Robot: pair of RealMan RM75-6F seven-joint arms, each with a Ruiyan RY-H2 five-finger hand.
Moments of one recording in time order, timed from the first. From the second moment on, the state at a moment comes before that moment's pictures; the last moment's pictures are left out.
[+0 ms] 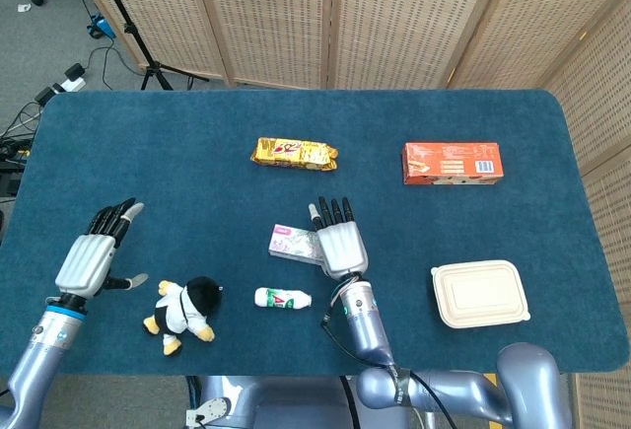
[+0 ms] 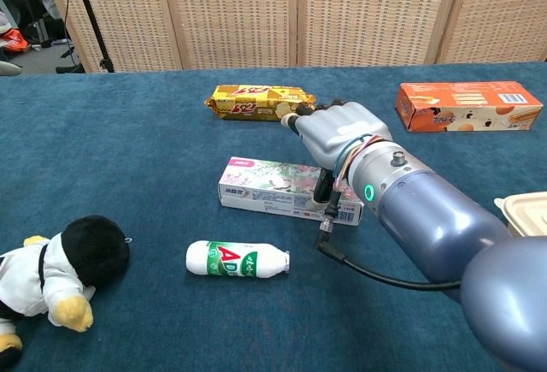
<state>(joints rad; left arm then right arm) -0.34 -1.24 -0.07 -1.62 1.40 1.22 -0.05 0.84 -2.00 0.33 -1.42 -0.79 1.25 -1.13</state>
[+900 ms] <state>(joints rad) -0.34 -1.24 -0.07 -1.61 1.39 1.21 -0.04 0.96 -2.04 0.39 -1.27 -0.73 1.18 -1.12</state>
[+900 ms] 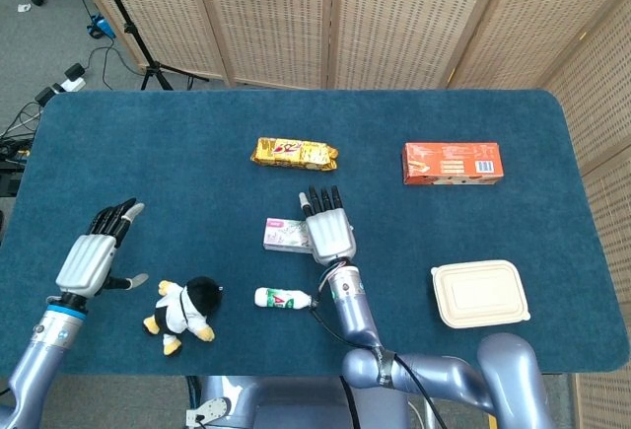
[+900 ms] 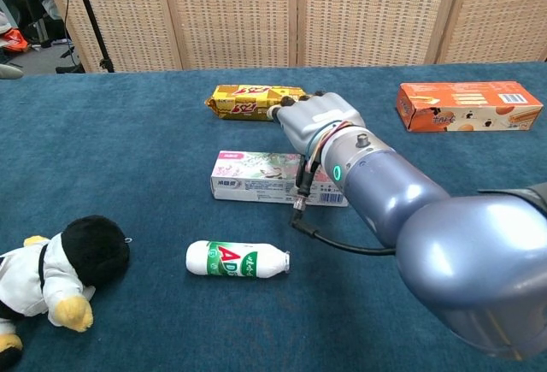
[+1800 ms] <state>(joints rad) -0.34 -1.24 -0.06 -1.63 1.41 1.22 -0.05 0.99 -2.01 0.34 -1.28 -0.72 1.21 -1.17</state>
